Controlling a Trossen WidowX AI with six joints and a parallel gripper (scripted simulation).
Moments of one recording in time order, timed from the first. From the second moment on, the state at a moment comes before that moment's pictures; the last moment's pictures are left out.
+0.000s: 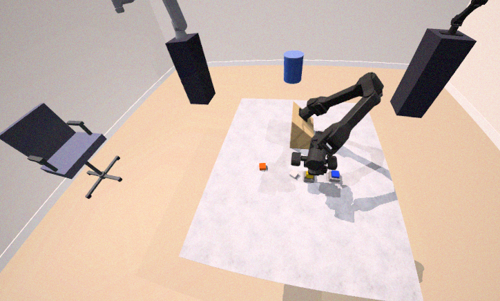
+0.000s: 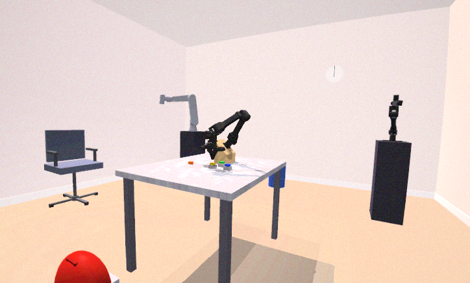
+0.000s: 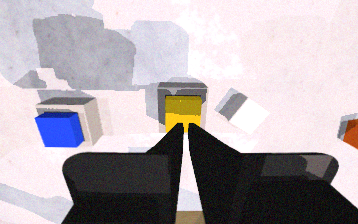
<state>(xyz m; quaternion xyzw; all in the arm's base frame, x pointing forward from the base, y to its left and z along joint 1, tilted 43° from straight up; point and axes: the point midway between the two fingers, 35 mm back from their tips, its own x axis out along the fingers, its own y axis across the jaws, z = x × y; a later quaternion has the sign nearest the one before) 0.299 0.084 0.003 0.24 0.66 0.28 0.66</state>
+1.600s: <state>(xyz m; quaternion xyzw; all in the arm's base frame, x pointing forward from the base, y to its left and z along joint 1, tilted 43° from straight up) 0.299 0.083 0.004 0.24 0.66 0.28 0.65</state>
